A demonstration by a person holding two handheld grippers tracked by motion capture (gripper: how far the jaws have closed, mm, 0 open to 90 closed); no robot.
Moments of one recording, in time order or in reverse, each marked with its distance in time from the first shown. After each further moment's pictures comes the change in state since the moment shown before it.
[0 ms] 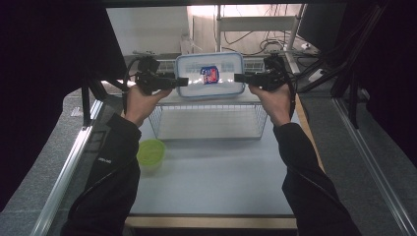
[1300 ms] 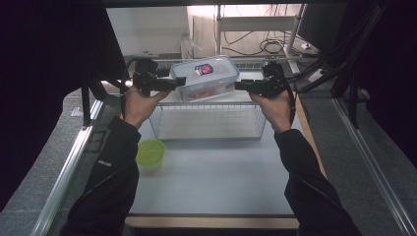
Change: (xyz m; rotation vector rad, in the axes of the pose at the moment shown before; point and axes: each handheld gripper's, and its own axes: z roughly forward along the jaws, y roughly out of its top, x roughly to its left) left arm -0.015 -0.006 -0.013 -0.058 0.135 0.081; right arm 0.001 -0.018 0.000 0.038 0.019 -0.037
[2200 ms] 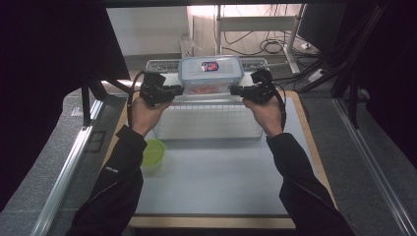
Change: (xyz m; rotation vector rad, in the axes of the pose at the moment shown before) left arm 0.004 -0.027 0.030 0.097 0.043 -0.004; right arm 0.009 -0.013 0.025 0.035 -0.054 -0.049
